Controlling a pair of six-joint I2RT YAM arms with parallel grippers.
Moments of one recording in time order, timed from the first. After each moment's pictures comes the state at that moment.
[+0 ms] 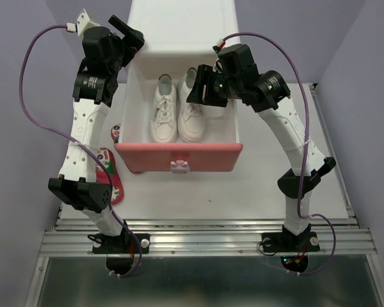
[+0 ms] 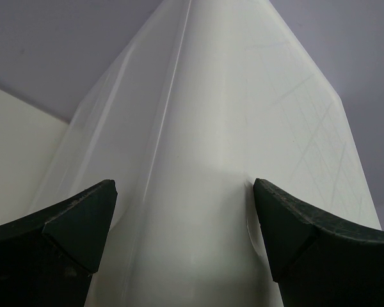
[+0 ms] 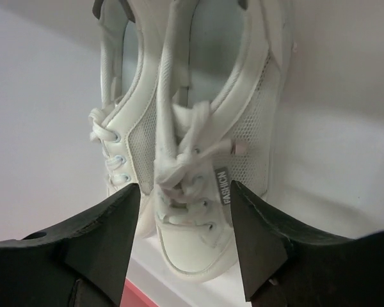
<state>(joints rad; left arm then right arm) -0.18 1.68 2.07 -0.55 -0.16 -0.80 0.69 1.94 2.56 -1.18 -0.02 0.64</state>
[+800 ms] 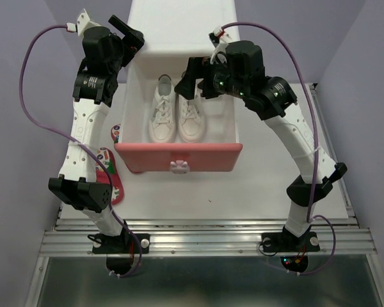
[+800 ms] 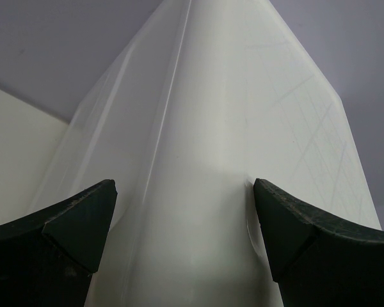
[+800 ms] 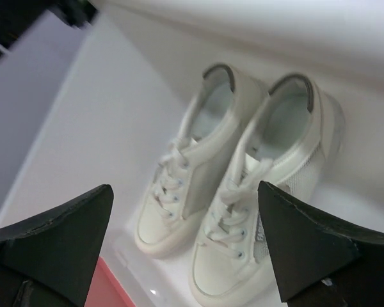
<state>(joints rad) -0.18 1.68 2.07 -0.55 -0.16 -0.80 0.74 1.84 2.42 -0.90 -0.08 0.45</state>
